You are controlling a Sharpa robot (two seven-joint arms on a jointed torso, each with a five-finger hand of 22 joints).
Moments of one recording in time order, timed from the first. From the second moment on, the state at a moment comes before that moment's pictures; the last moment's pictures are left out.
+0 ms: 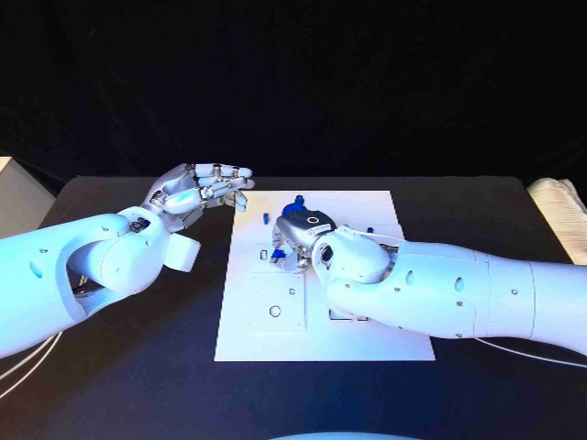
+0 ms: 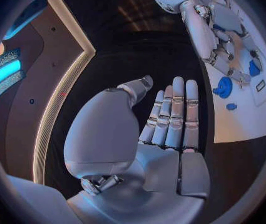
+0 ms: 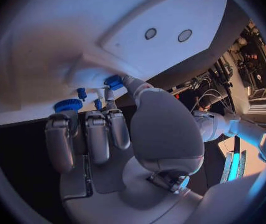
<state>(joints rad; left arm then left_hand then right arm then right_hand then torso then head) 1.24 -0.94 -0.02 1.60 -0.08 -0.18 0.37 1.37 -0.21 0.56 0.06 0.05 0.86 0.22 0.24 0.19 1.10 0.16 0.07 0.07 1.03 0.09 0.58 0.54 0.17 0.75 0.20 0.94 0.53 1.24 -0.46 -0.18 1.46 -1.65 -0.35 -0.53 1.29 -0.24 0.39 0.15 0.12 0.96 0.14 0.23 0.36 1.46 0.06 1.46 1.31 1.46 -0.01 1.56 1.31 0.01 1.47 0.09 1.57 1.31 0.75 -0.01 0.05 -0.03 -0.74</state>
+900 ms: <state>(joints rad) 1.24 -0.94 -0.02 1.60 -0.08 -0.18 0.37 1.37 -0.21 0.56 0.06 0.05 0.86 0.22 0.24 0.19 1.10 0.16 0.07 0.07 1.03 0.09 0.58 0.54 0.17 0.75 0.20 0.94 0.53 1.23 -0.48 -0.18 1.49 -1.68 -0.34 -0.53 1.34 -0.23 0.40 0.12 0.15 0.98 0.13 0.25 0.37 1.47 0.05 1.46 1.31 1.46 -0.01 1.56 1.31 0.01 1.47 0.09 1.57 1.31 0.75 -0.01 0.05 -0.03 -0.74</state>
